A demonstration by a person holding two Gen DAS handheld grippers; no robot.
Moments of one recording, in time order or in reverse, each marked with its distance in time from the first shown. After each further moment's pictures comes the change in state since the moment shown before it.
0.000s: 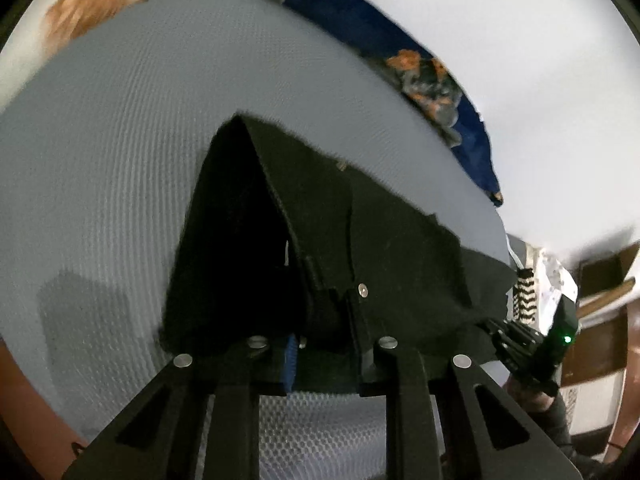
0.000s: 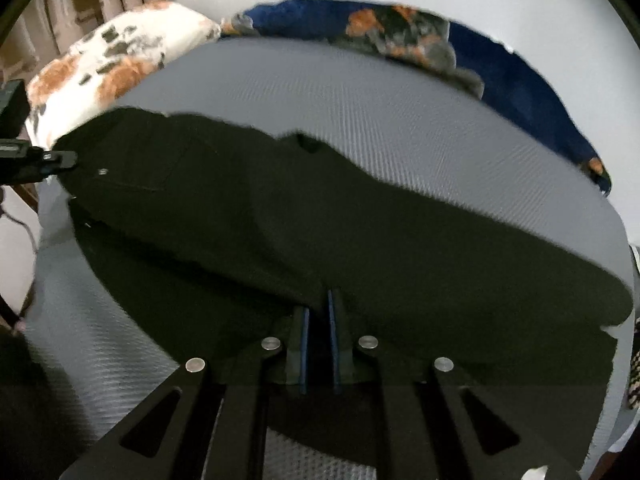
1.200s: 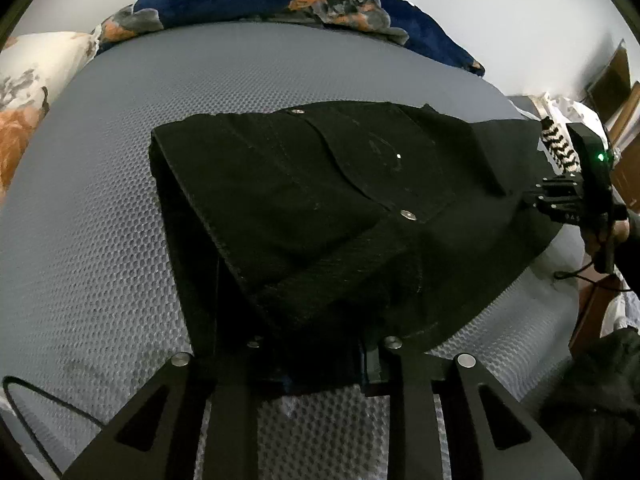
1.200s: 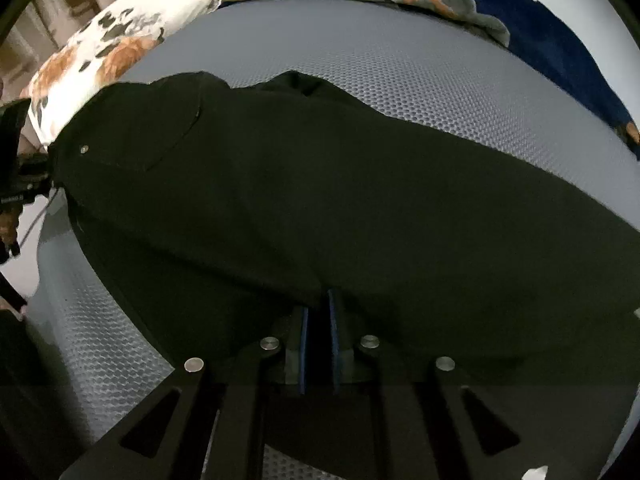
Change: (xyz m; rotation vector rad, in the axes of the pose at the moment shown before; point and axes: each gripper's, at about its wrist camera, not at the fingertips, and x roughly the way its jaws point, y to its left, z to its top) left arm 0.029 -0.002 -0.027 0.553 0.121 0.153; right arm 0.054 -0.023 -0.014 0.025 0.137 0.121
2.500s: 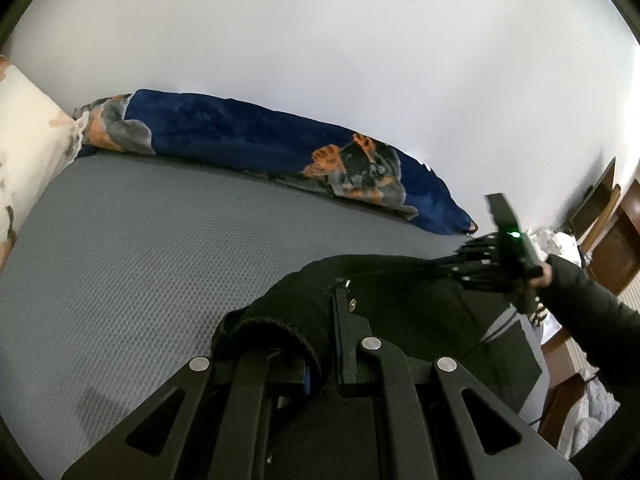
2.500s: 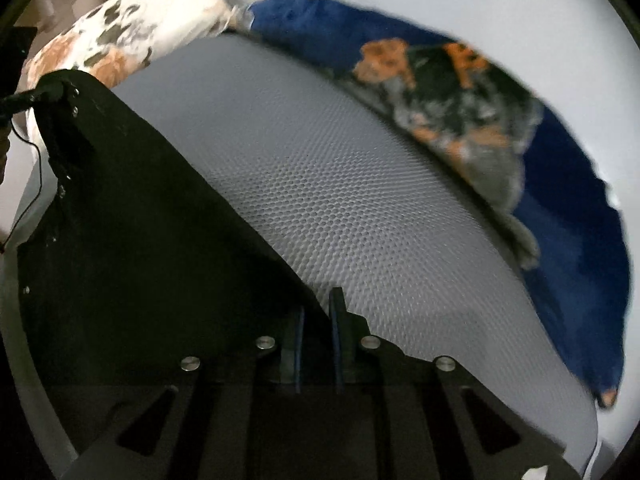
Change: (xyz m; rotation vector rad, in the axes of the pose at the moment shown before) left arm -0.019 0.083 0.201 -0.116 -0.354 -0.176; right arm 0.027 -0.054 0.226 -0.343 -0.047 -0.042
